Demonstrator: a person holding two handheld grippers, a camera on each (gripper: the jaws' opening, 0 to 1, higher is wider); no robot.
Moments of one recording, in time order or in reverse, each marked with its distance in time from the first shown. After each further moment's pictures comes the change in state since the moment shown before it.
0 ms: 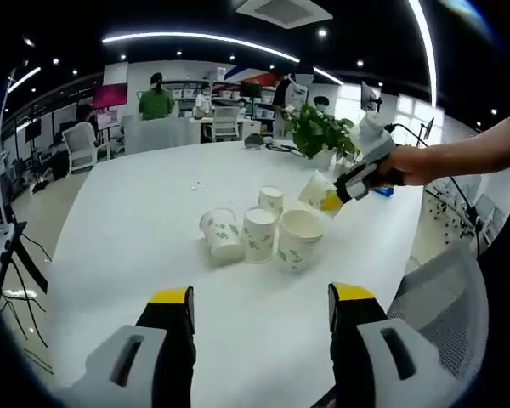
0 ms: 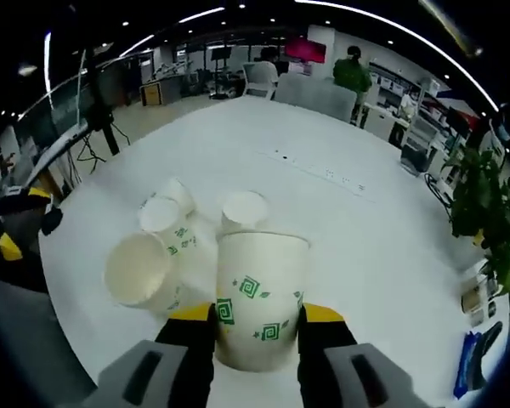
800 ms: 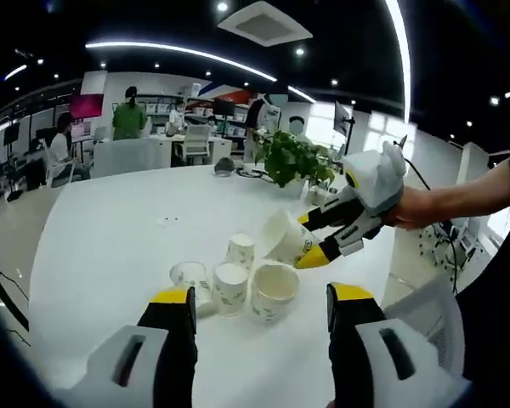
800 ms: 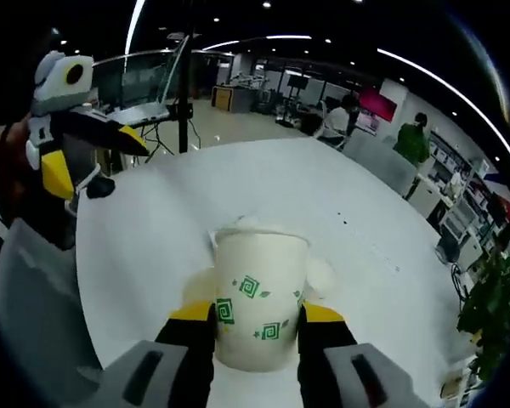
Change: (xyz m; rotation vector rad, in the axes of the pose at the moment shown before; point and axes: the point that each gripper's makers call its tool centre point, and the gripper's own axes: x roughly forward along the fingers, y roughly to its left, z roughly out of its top) left arm 0.024 -0.025 0.070 0.009 -0.073 -0.156; right arm -0.019 0.075 0.046 -0.330 -0.143 0.156
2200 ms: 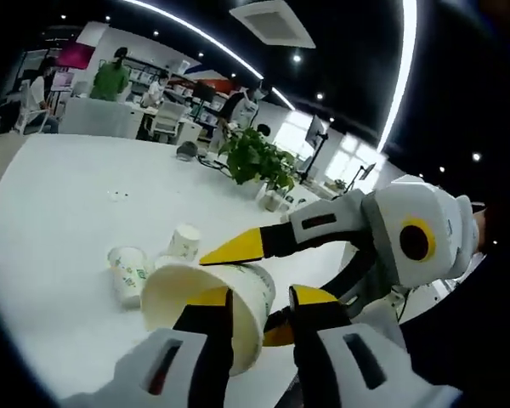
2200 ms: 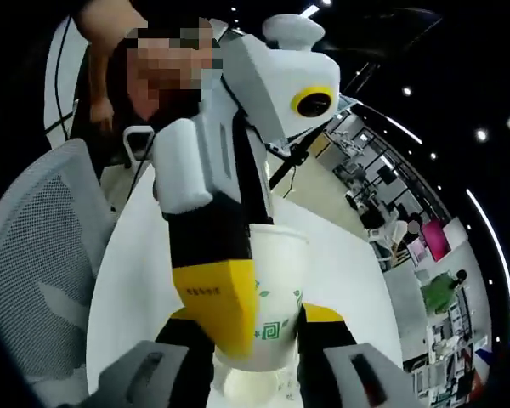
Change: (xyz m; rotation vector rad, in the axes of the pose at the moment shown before) left arm 0.017 -0.042 0.001 -0.214 0.041 -0.256; right arm -0.013 0.111 0.088 -0.673 -0.156 0.100
